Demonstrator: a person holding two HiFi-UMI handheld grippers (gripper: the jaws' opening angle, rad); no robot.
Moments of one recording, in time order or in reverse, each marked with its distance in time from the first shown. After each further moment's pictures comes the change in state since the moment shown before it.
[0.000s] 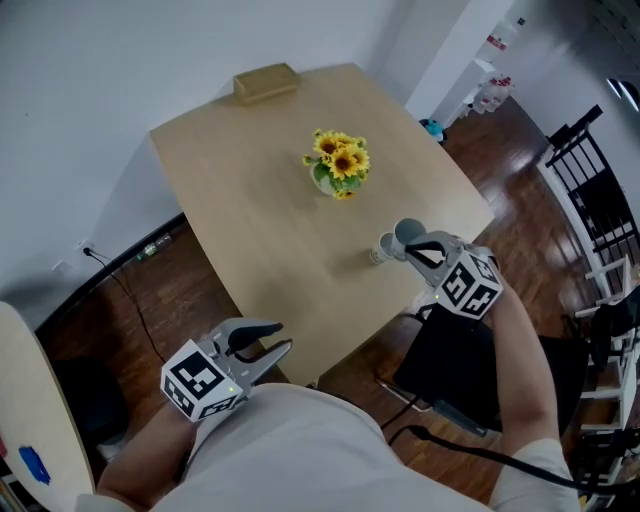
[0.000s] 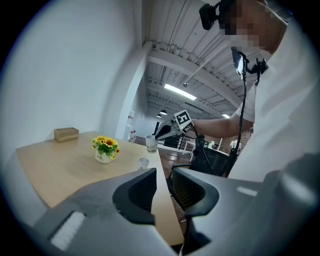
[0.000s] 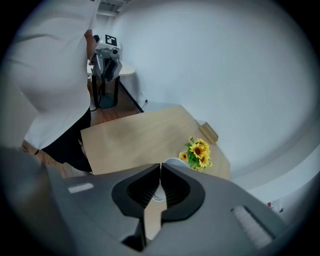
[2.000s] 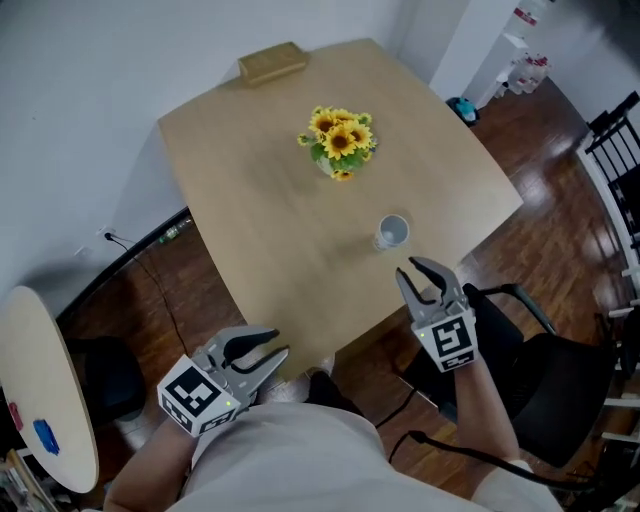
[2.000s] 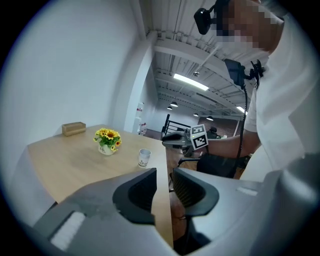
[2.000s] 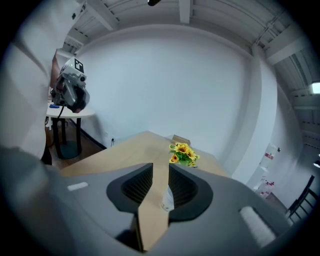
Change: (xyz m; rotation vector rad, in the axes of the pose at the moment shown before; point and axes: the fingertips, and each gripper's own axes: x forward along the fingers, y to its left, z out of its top) left arm 0.049 -0.032 -0.009 -0.036 0.096 0.144; right arm -0.003 0.041 -0.042 0.502 -0.422 -0.321
